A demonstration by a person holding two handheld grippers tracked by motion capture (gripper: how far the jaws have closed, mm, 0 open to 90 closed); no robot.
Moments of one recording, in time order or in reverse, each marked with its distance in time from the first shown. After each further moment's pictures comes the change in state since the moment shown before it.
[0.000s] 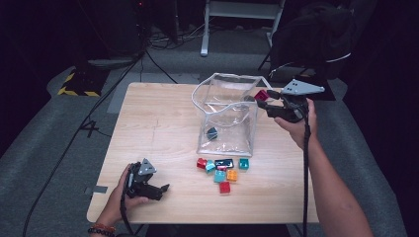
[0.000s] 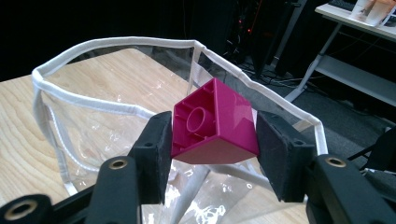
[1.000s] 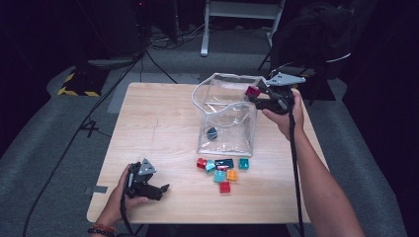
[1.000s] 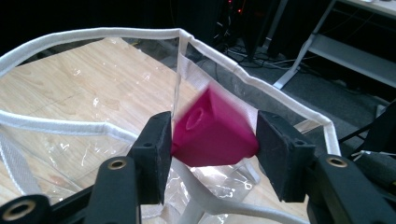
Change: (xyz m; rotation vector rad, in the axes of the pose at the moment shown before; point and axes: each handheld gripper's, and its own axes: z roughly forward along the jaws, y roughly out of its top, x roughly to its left) left arm 0.000 0.000 0.000 0.000 0.000 -0.003; right arm -0.001 0.010 0.042 0.077 -0.043 0.038
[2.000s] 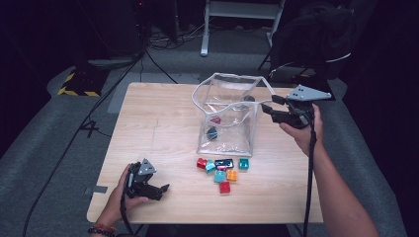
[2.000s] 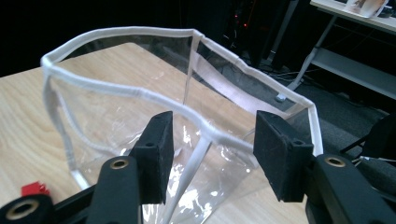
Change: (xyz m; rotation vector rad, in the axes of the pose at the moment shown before) left arm 0.000 0.000 0.000 0.001 0.001 0.001; right arm 0.002 -0.025 -0.059 -0.062 0.028 -0.019
